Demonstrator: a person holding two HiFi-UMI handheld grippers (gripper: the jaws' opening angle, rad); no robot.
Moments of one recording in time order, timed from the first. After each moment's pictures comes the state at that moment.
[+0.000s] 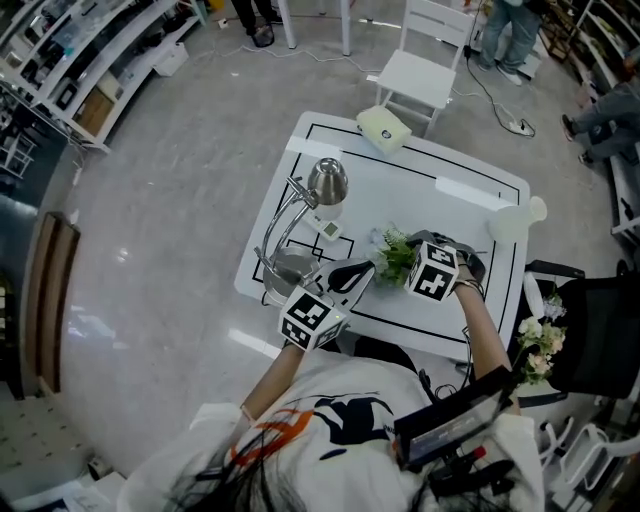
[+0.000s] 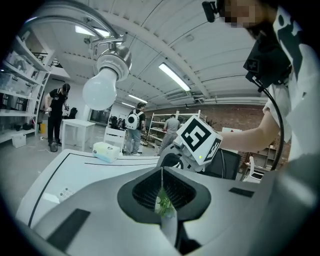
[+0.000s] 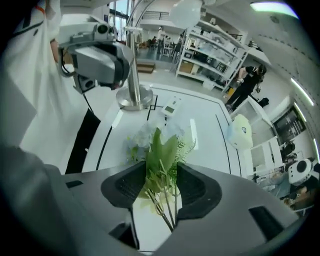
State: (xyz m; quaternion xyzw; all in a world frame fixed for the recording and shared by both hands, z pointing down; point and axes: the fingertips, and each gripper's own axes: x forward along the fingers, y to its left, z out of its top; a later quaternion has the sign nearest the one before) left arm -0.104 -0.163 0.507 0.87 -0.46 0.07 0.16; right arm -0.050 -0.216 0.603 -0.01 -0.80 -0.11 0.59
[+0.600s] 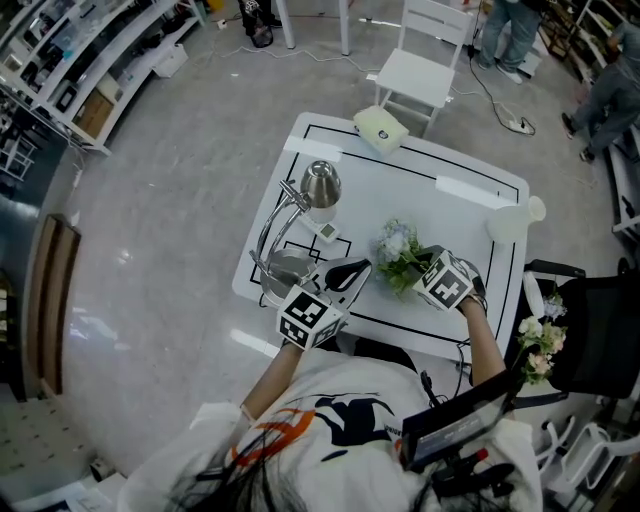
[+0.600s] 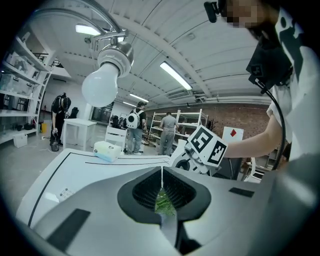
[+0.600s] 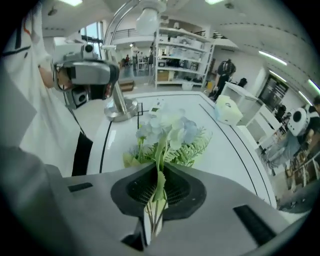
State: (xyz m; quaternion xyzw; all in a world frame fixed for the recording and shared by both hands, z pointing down) left arm -0.106 -0.171 0.512 0.87 -0.46 0.07 0.16; right arm -0.023 -0.219 0.620 0.08 -0.85 0.02 0.52
